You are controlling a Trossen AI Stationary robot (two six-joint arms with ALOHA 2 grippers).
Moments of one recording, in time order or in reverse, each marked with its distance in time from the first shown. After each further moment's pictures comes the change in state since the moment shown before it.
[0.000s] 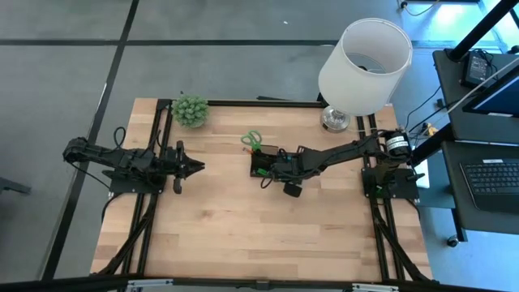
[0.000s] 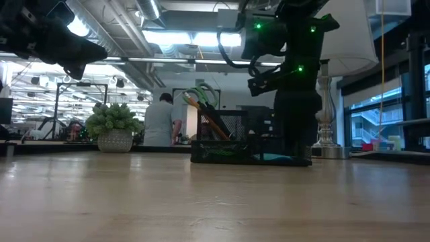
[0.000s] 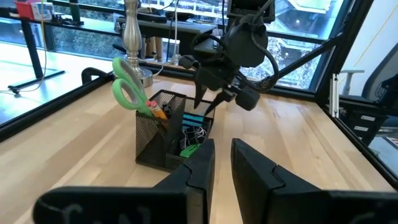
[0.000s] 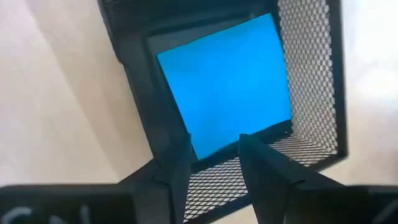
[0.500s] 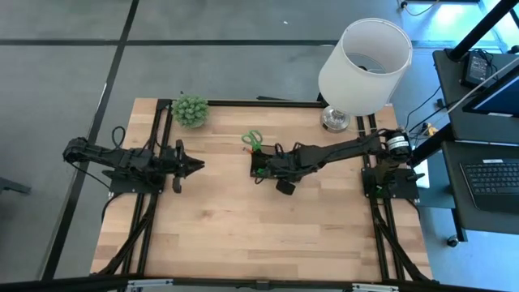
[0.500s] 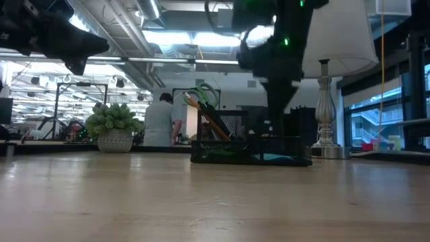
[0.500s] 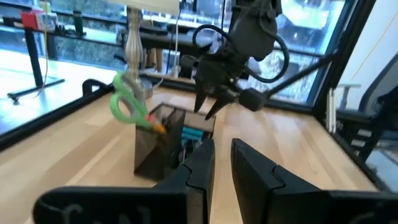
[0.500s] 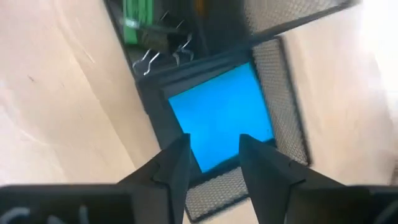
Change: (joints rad) left arm 0.000 0.000 0.000 0.048 -0.008 0.000; right arm 0.001 -0.004 0.145 -0.077 -0.014 0.061
